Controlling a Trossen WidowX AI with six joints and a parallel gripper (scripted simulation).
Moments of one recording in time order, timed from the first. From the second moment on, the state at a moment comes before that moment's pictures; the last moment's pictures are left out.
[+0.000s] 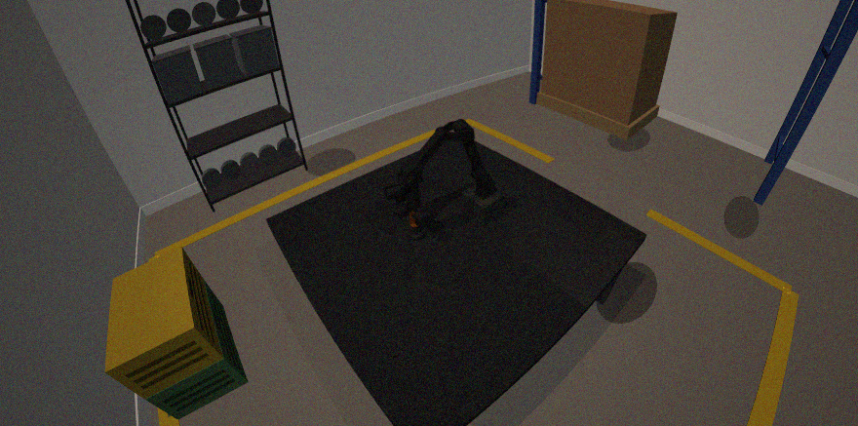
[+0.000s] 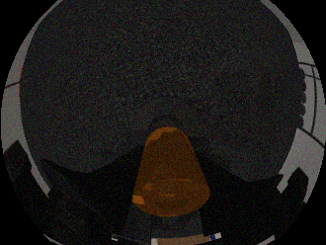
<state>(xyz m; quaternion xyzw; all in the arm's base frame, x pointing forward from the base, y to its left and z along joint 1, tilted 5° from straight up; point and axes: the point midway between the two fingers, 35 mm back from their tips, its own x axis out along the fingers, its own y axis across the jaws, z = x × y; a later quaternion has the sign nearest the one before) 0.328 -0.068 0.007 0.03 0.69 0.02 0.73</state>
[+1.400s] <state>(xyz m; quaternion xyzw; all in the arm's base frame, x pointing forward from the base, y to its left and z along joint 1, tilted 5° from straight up) 0.330 -0.068 0.007 -0.05 0.68 0.09 0.72</state>
